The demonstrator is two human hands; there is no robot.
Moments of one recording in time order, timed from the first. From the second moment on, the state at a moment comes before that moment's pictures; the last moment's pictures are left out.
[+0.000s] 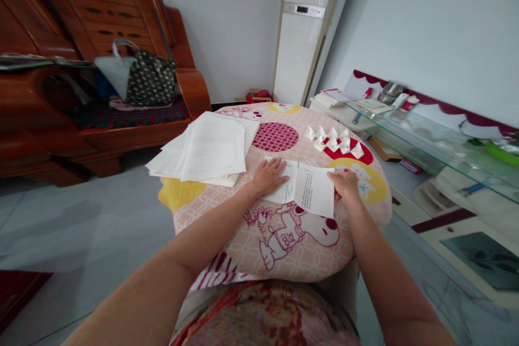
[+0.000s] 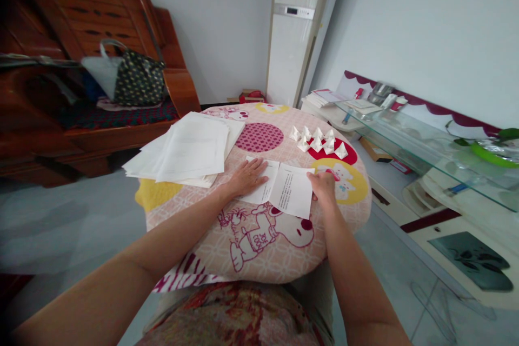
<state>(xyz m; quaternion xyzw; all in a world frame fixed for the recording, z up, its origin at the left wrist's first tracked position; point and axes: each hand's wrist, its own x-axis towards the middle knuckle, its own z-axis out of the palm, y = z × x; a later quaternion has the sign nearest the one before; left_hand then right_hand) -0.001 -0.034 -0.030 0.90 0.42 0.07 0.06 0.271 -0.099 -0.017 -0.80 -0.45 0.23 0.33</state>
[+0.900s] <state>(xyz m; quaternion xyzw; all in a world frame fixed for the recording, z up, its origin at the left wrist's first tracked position) -0.001 -0.034 -0.029 0.90 0.42 0.07 0.06 0.261 -0.156 -0.008 -0.72 -0.40 0.36 0.45</state>
